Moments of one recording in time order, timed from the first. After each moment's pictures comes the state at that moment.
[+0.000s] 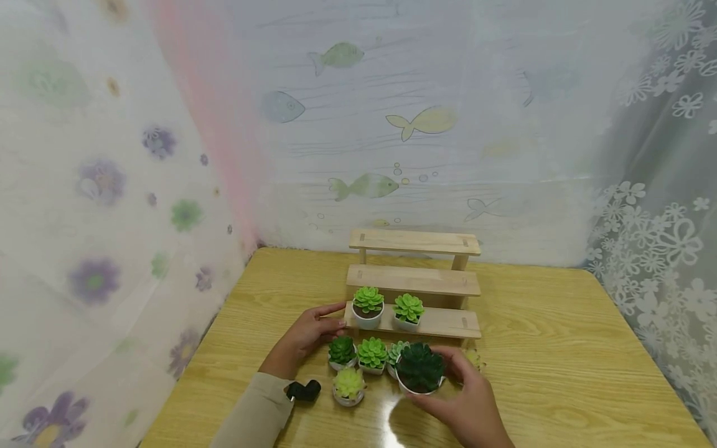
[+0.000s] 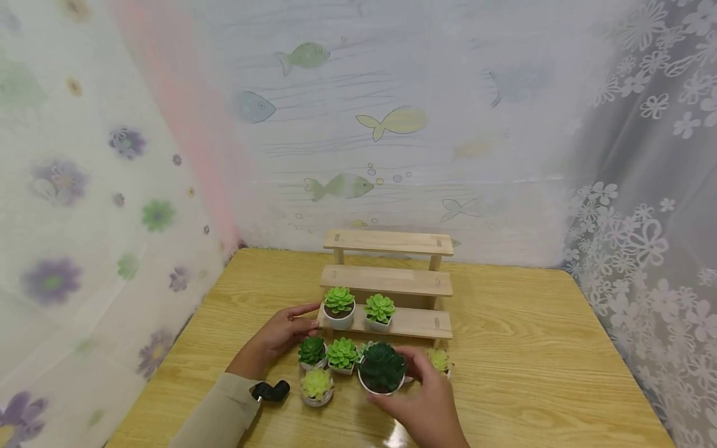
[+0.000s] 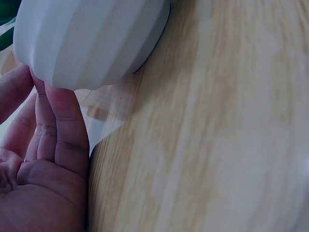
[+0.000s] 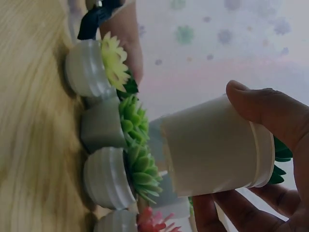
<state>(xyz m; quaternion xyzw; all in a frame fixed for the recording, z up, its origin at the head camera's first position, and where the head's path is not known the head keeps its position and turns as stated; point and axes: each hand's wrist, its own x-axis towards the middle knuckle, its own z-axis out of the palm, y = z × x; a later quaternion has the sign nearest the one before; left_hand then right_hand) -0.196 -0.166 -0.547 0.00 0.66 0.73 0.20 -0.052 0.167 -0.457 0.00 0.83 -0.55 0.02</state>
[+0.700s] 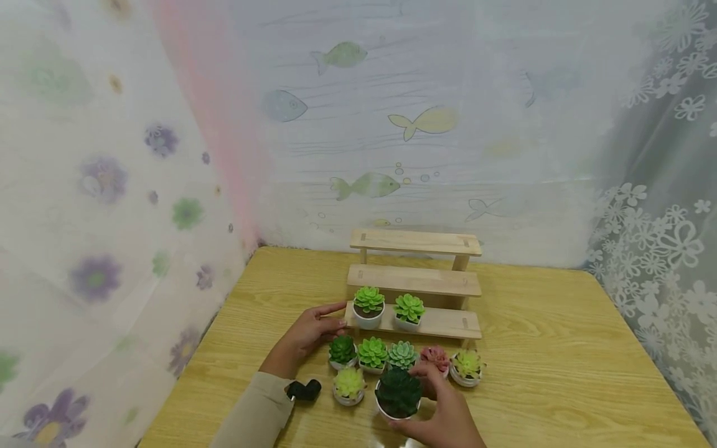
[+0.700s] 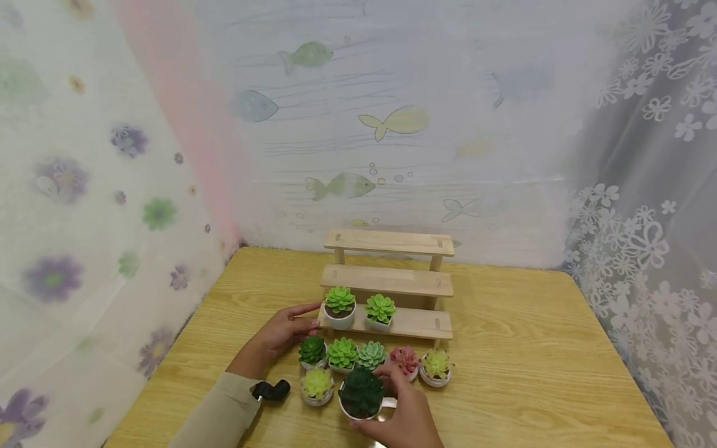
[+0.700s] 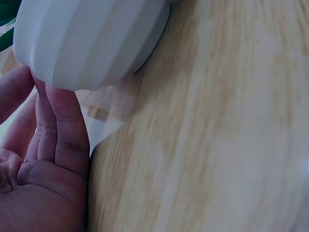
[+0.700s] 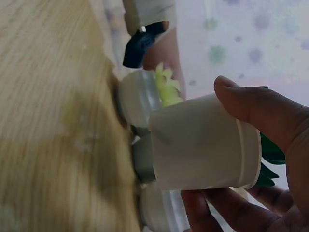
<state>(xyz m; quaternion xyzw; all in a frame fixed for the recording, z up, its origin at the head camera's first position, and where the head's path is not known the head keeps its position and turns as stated) -0.194 -0.165 -0.546 0.01 0.66 0.72 0.20 -0.051 0.157 -0.489 -0.10 0.84 -0.52 0.11</state>
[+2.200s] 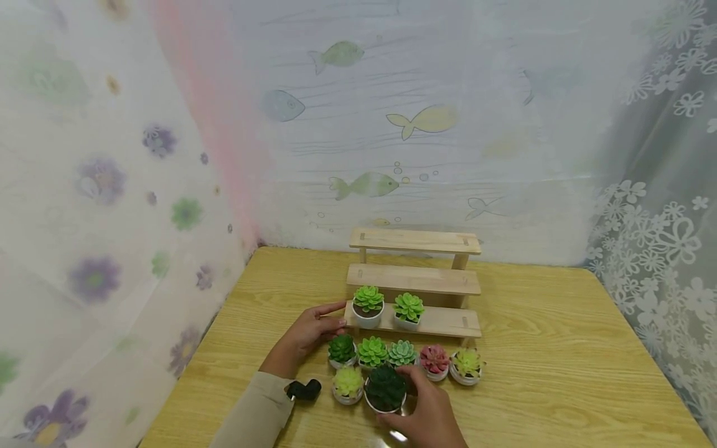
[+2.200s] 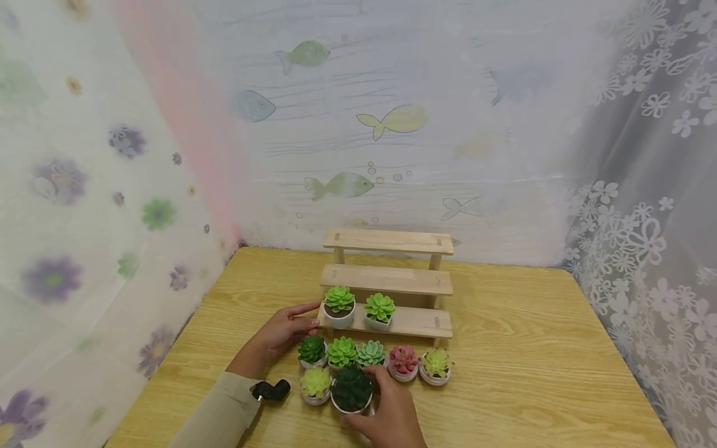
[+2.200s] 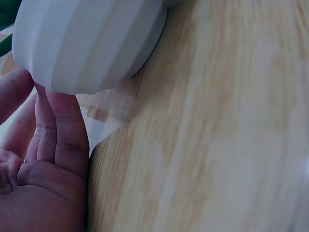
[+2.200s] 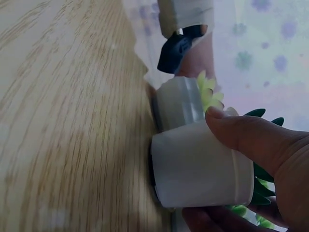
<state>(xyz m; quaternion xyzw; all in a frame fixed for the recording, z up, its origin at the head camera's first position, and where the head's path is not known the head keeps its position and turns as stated) -0.197 -0.165 -0.549 0.01 0.66 0.72 0.20 -0.056 0.132 -0.512 -0.11 0.90 -0.42 0.06</state>
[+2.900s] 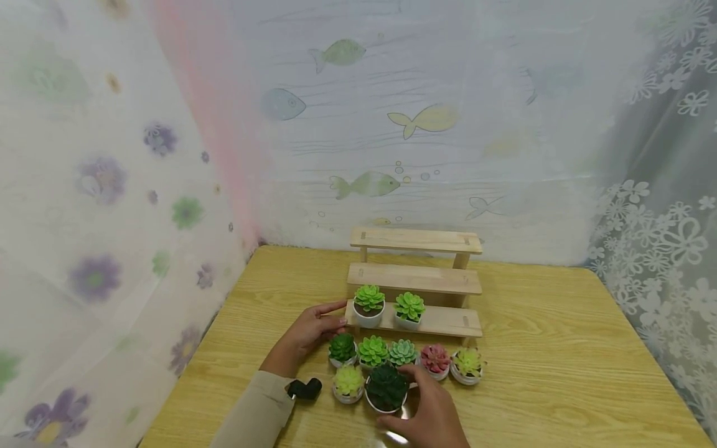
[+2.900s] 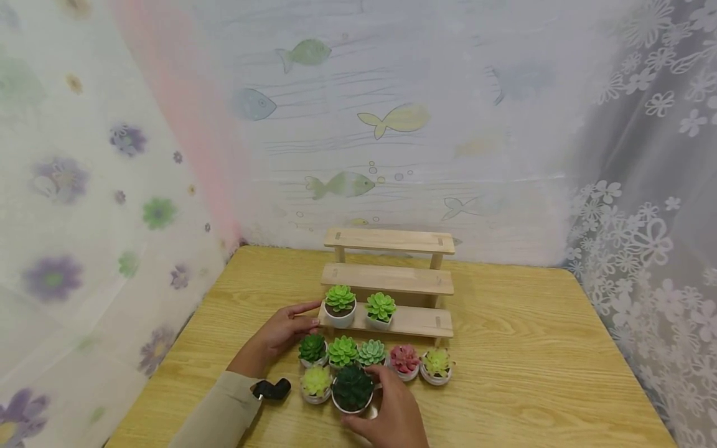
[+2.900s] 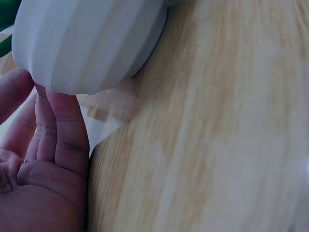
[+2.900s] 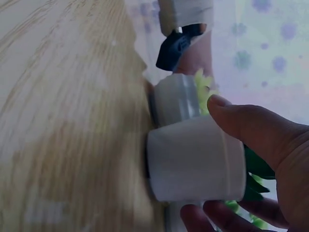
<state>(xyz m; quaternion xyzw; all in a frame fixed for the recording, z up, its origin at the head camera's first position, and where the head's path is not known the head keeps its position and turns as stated) -0.195 -0.166 -0.549 0.01 0.67 0.72 0.19 -0.052 0.133 -0.508 -0.11 0.91 -0.39 0.03</state>
